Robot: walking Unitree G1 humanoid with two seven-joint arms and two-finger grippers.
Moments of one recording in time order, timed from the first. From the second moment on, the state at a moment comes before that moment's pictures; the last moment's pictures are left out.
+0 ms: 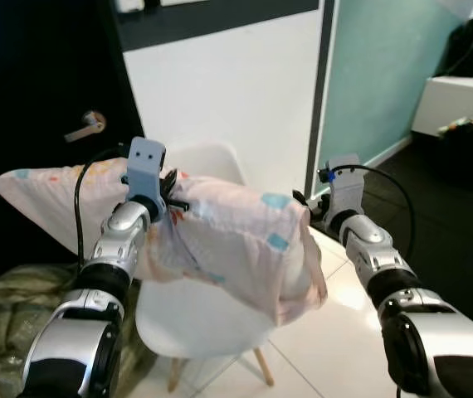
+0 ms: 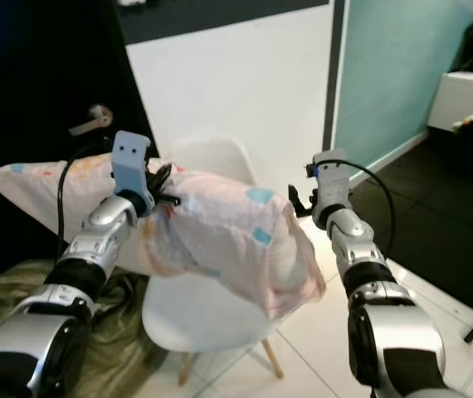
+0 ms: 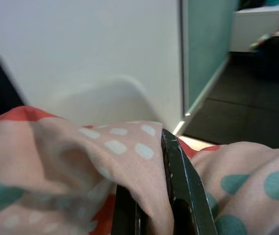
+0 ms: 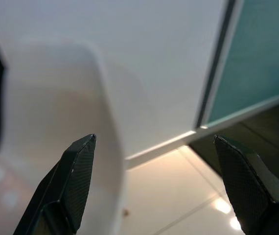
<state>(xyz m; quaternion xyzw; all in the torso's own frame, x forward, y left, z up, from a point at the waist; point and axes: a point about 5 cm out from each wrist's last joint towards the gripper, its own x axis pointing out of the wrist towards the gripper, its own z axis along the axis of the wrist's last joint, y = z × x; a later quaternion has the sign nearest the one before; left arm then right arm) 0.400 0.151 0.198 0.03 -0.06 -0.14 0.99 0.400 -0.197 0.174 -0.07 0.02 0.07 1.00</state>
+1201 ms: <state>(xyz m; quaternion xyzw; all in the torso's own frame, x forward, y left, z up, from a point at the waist) 0.395 0.160 0.194 0.06 -0.06 -0.13 0.99 0.400 -0.200 0.176 -0.08 0.02 0.07 0.99</state>
